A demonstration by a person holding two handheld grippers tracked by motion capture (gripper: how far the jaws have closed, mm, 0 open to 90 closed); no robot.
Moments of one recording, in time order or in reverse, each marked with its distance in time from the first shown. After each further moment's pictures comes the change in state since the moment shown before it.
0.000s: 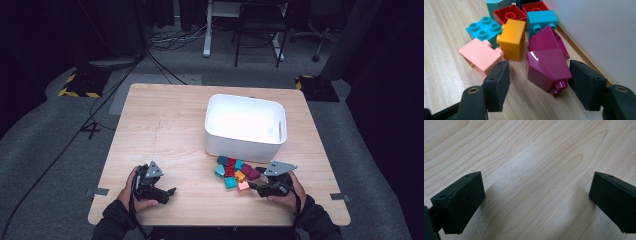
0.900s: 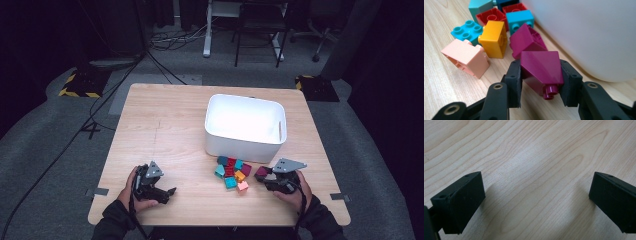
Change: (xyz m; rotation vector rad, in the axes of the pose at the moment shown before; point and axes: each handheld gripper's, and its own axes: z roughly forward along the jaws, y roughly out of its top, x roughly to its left) left arm 0.000 0.000 0.000 0.000 0.003 -0.003; right arm -0.014 -0.007 -0.015 -0.038 -0.051 0.077
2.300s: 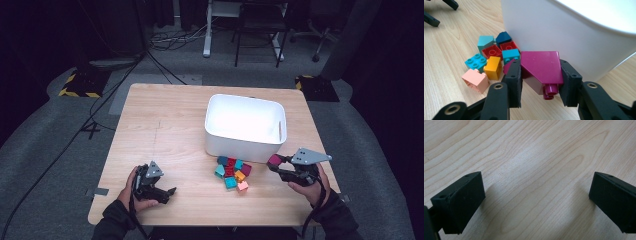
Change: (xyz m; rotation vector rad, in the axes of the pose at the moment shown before) left arm 0.000 0.000 0.000 0.001 -0.001 -0.005; right arm -0.015 0.039 -0.059 -0.105 -0.038 -0.067
